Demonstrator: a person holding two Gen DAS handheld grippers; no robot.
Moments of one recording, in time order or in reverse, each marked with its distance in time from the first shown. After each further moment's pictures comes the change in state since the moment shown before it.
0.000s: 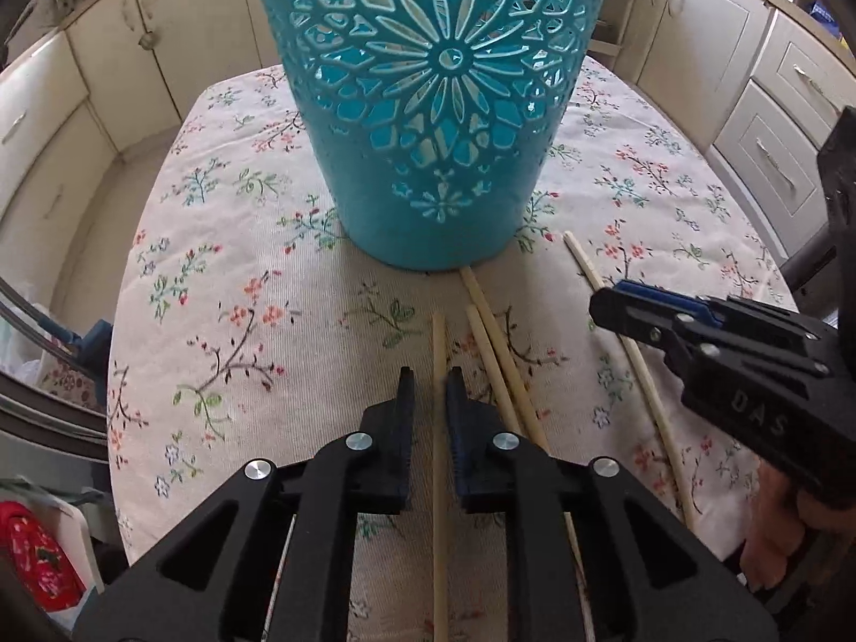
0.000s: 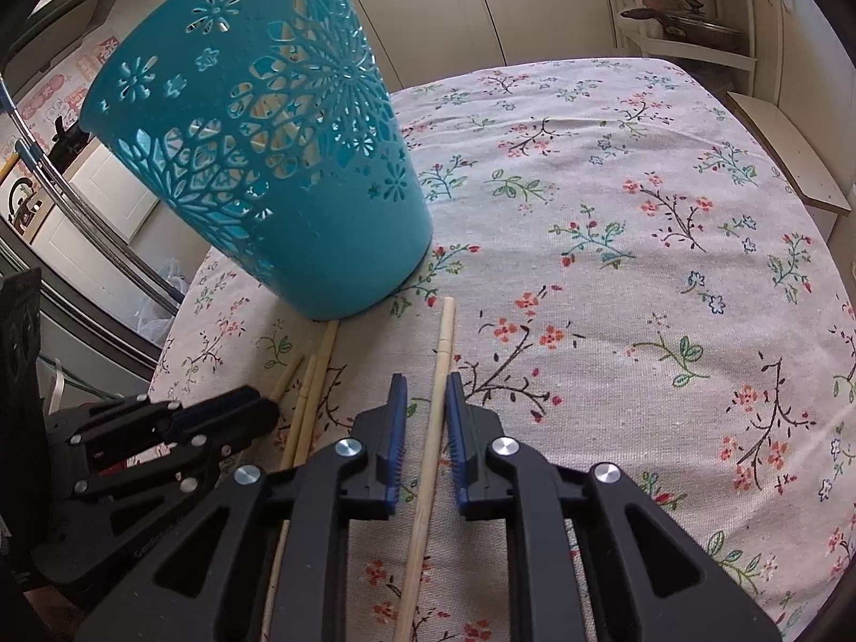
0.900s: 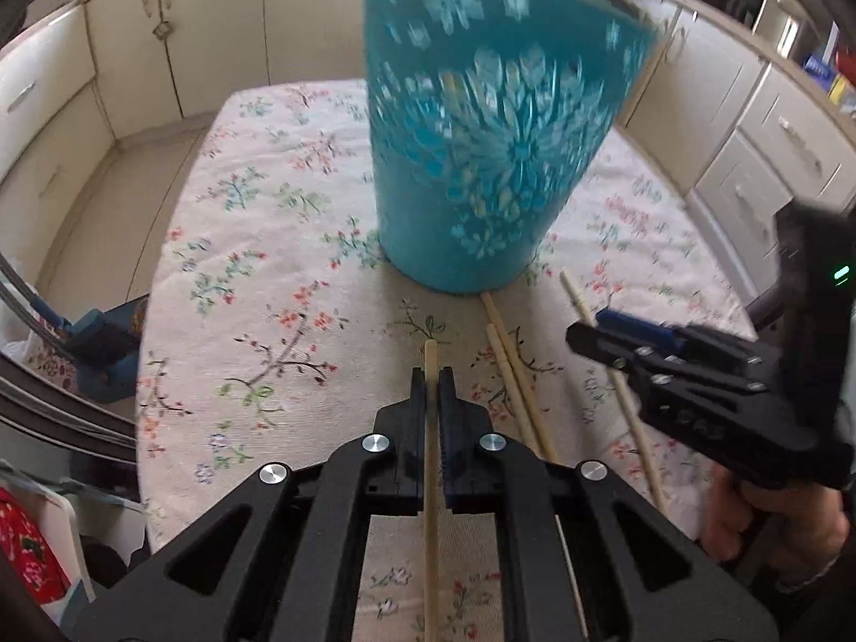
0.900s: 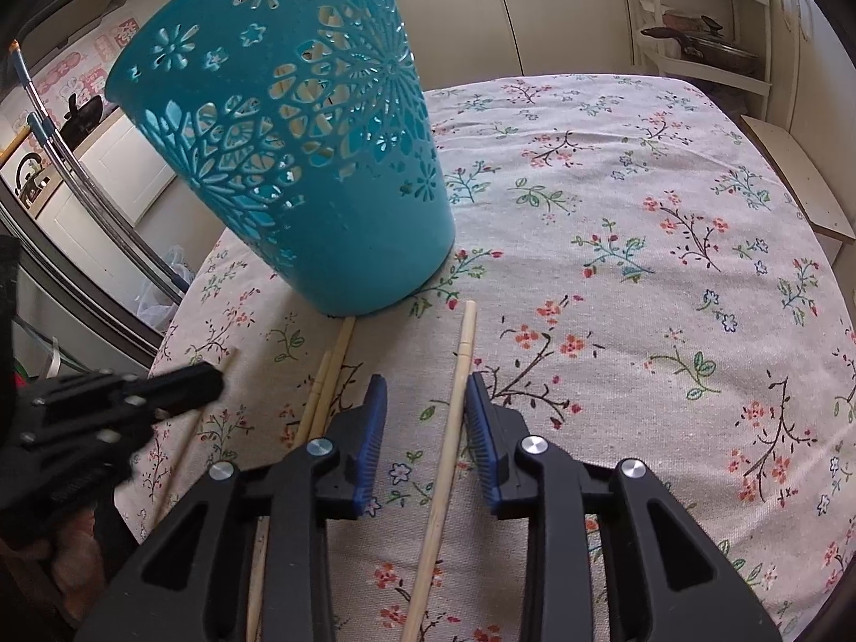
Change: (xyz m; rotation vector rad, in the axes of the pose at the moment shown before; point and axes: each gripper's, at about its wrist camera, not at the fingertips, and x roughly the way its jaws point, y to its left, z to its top) left arm -0.041 0.037 -0.006 -0.095 -0.075 -0.100; right arm 0.006 0.023 -0.005 -0.068 -0.014 -0.001
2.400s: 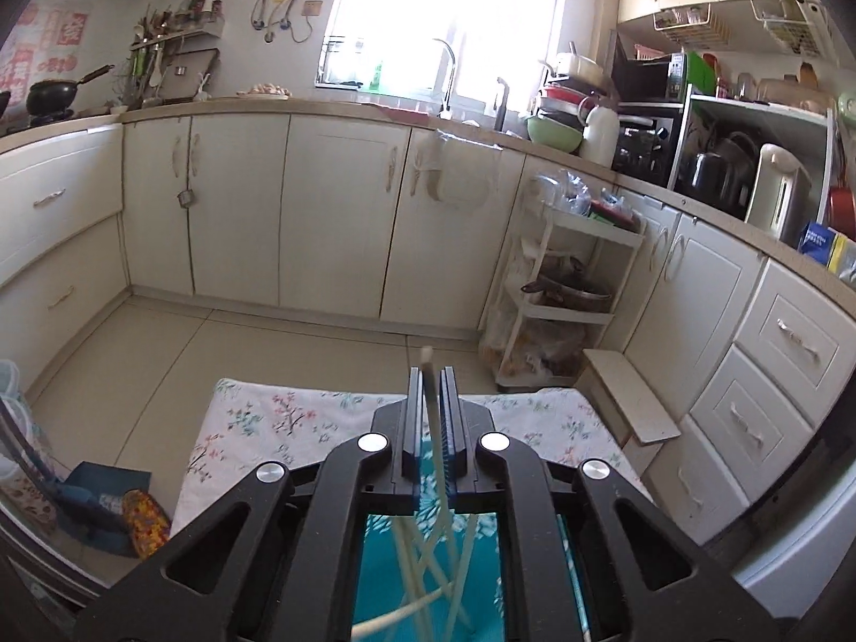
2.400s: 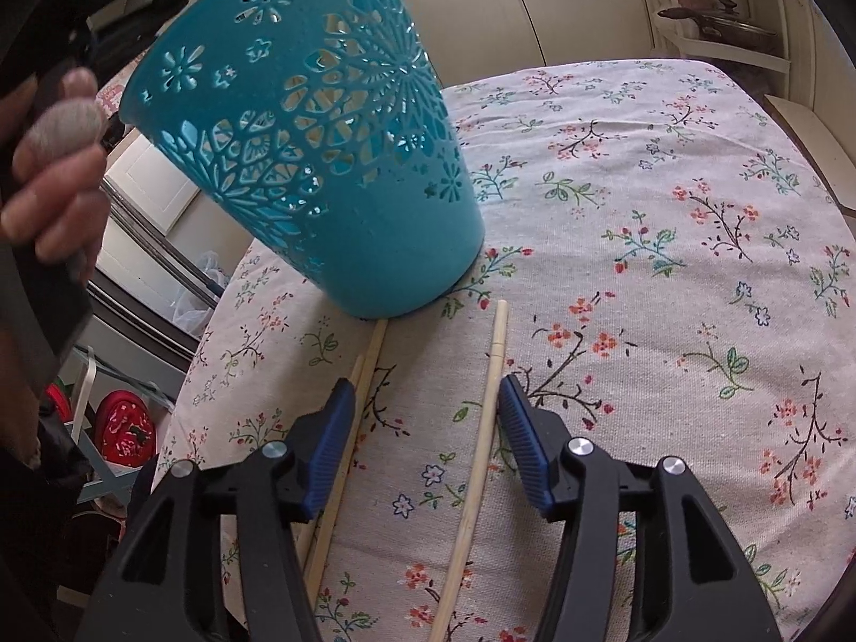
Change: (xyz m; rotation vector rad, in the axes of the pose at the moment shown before) left arm -0.043 -0.026 0.161 -0.066 -0.545 0.023; right arm -0.005 -0.010 -0.001 0.040 0.023 0.128
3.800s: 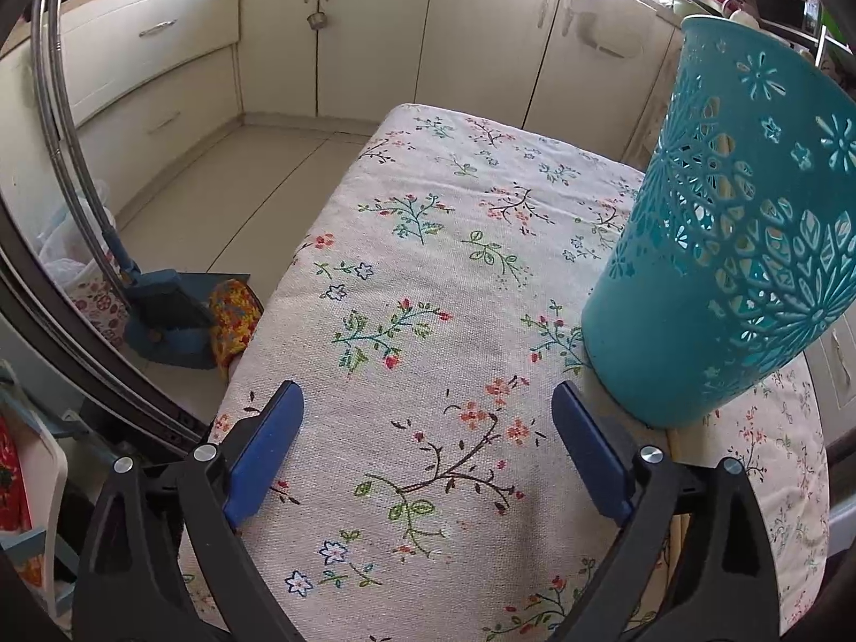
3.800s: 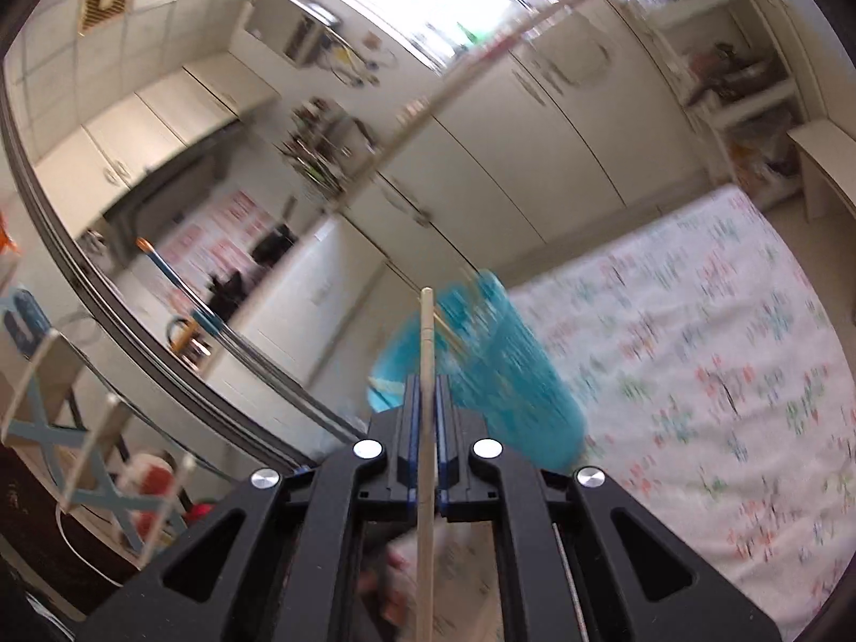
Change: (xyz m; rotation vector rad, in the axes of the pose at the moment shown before) left arm -0.003 0.103 -0.164 -0.156 0.385 0.282; right arm -0.150 0.018 0.076 0.125 -0.429 0.377
